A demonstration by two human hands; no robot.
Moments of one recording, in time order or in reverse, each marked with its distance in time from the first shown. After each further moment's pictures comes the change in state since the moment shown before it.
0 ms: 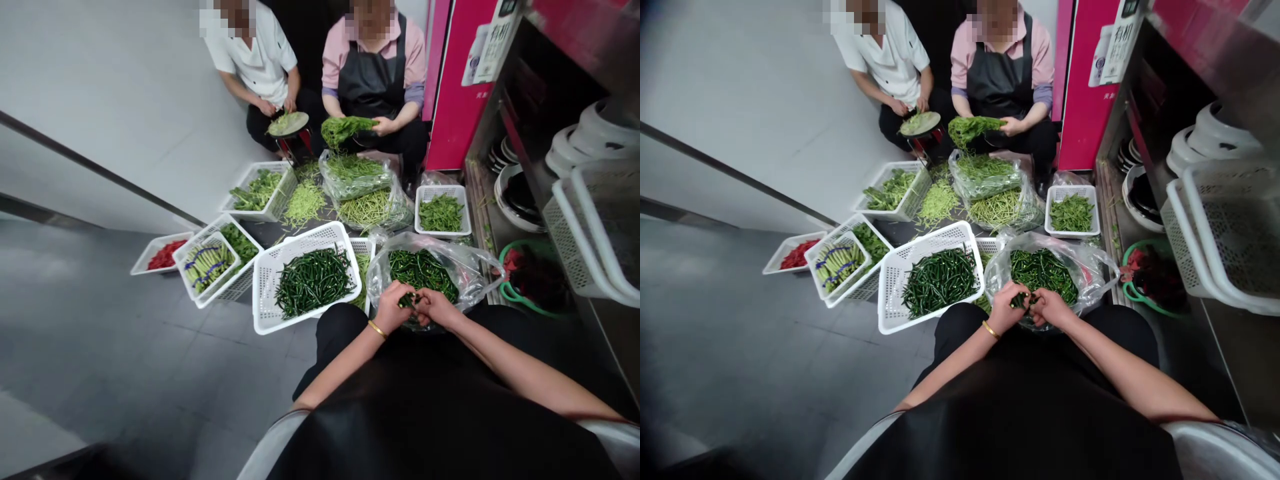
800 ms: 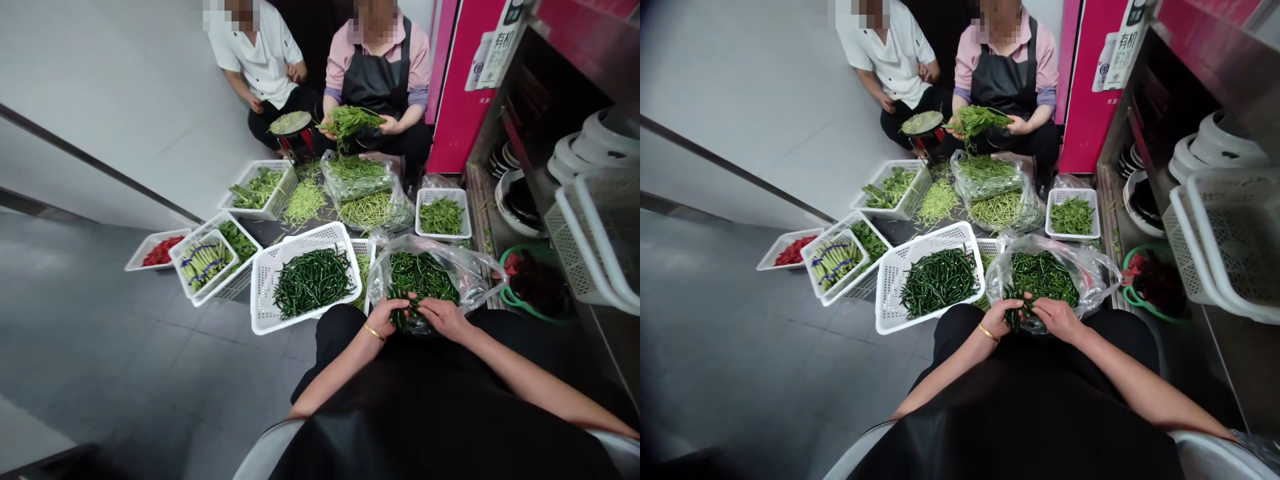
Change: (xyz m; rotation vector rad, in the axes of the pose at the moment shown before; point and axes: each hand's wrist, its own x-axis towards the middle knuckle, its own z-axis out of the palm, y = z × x) left_hand -0.008 -0.015 -0.004 -0.874 -0.108 -0.882; right_hand -0.025 -0.014 -0.008 -0.768 0.103 -0.535
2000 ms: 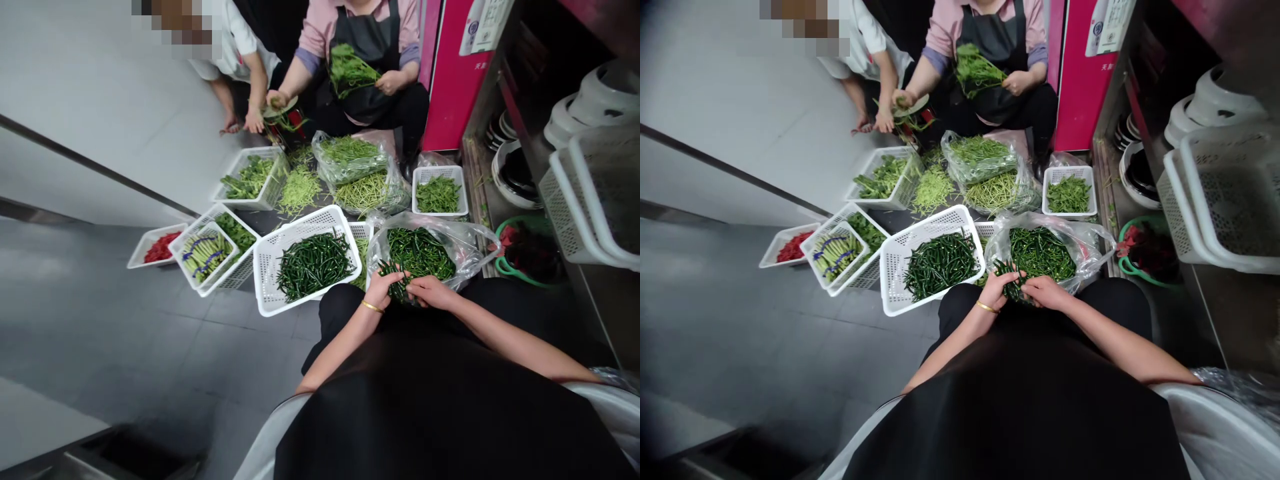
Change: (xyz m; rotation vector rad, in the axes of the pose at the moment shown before) left_hand -0.019 0.005 0.007 0.117 0.079 0.283; right_hand 0.009 -0.022 0.009 0.426 -0.236 0.303
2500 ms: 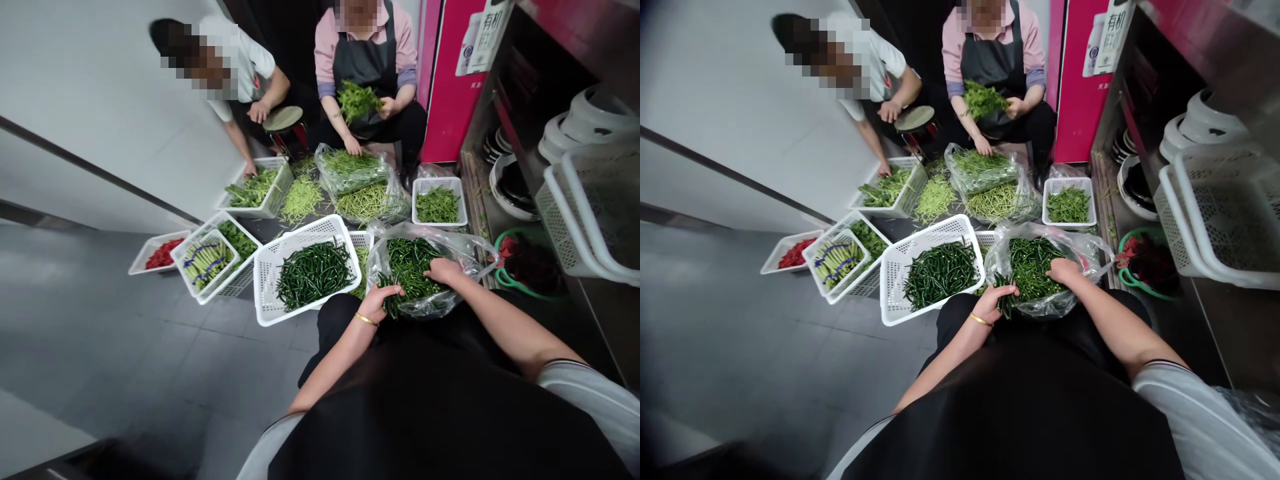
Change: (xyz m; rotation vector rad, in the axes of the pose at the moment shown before) left_hand -0.002 0.007 -0.011 0.011 -0.023 -0.141; right_hand 0.064 0.025 -0.075 -0.854 0.206 0.414
